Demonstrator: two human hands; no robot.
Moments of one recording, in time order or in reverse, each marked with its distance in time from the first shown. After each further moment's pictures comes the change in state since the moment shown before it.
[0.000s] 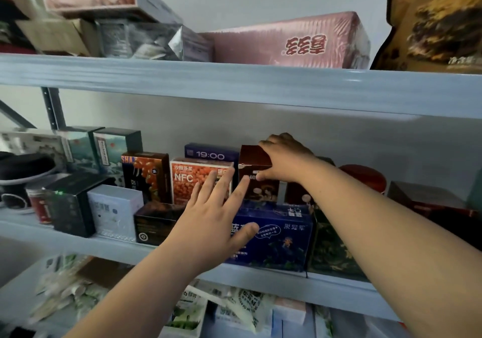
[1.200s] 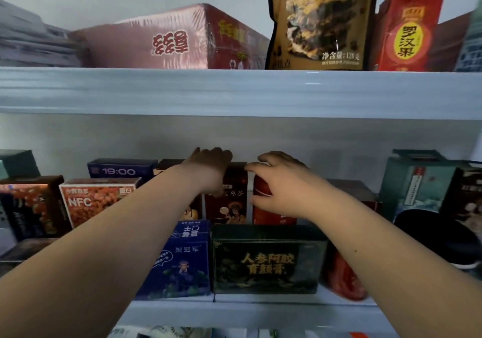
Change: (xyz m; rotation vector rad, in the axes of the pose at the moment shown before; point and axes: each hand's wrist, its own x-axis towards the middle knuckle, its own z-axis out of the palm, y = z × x) left_hand 0.210 0.128 -0.012 0.132 -0.267 0.084; right_hand -0.132 0.132 -0.010 0.147 -0.054 0.081
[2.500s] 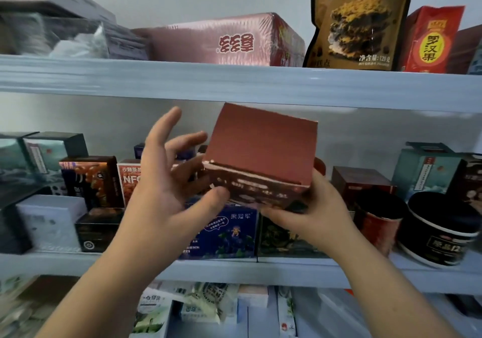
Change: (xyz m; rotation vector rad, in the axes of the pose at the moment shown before) left_hand -0.242 -0.039 0.012 -1.377 0.730 0.306; right_hand -0.078 -0.101 0.031 0.853 0.519 0.000
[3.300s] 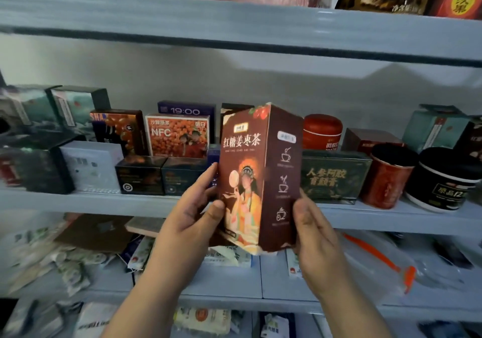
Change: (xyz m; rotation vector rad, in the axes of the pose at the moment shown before) left_hand -0.122 -0.055 -0.026 -0.257 0.055 -0.474; right_hand -0.130 -0.036 0.098 0.626 0.082 0.412
